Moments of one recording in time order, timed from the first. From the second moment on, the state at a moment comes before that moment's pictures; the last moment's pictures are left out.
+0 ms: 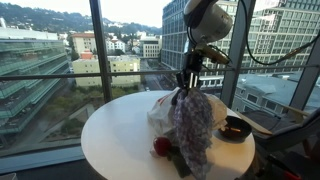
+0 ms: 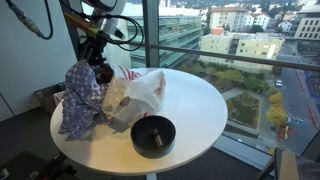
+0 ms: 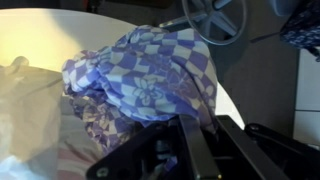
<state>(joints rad) 0.18 0.05 0.01 -2.13 0.47 1.85 -0.06</state>
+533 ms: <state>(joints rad) 0.12 0.00 0.02 -2.11 0.62 1.96 -0.20</state>
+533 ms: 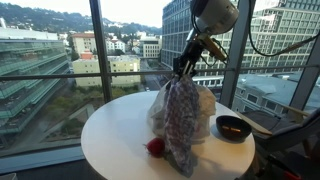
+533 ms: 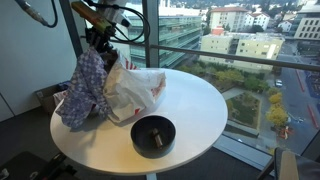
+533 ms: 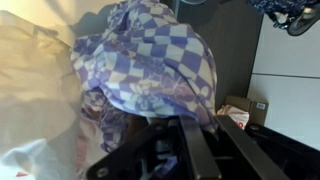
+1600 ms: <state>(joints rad) 0.05 0.03 0.02 -2.17 0.75 1.76 -0.27</state>
